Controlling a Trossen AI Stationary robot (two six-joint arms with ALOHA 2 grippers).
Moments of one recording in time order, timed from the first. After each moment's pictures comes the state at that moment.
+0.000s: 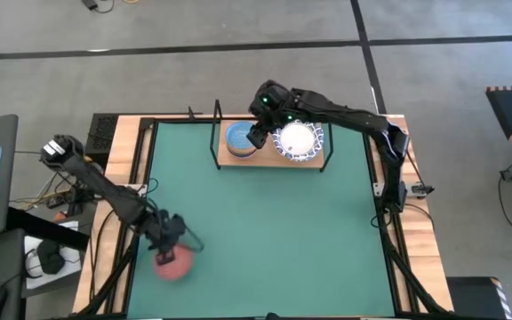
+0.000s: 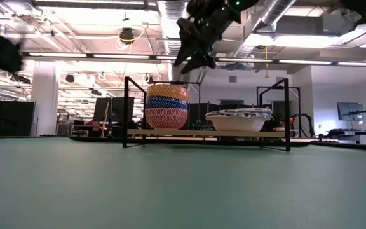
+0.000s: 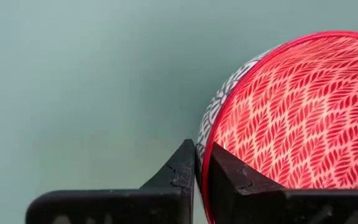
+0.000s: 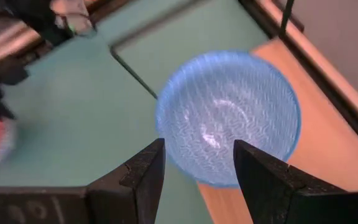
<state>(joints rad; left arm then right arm) -0.64 1.13 0.55 -0.61 0.09 -1.03 -0.42 1.93 1.88 -0.77 -0.19 0.19</state>
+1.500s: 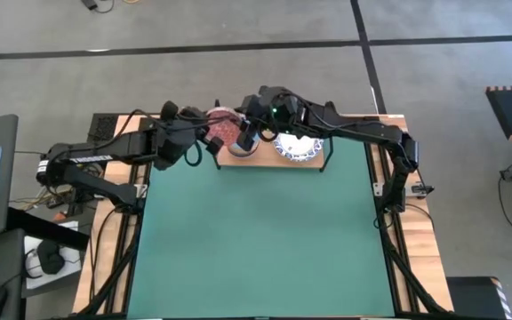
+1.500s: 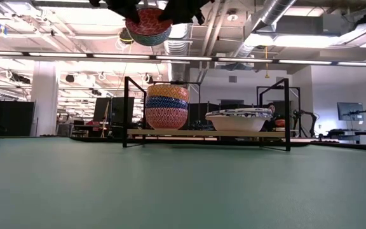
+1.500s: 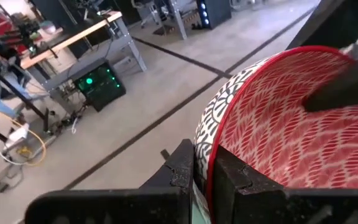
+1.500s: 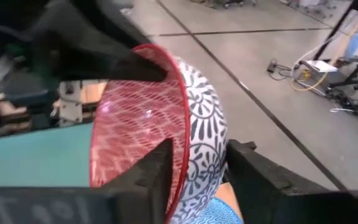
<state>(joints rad) 0.10 1.21 1.27 -0.48 -0.96 -0.06 -0.25 1.84 1.88 -0.43 0.23 -0.11</state>
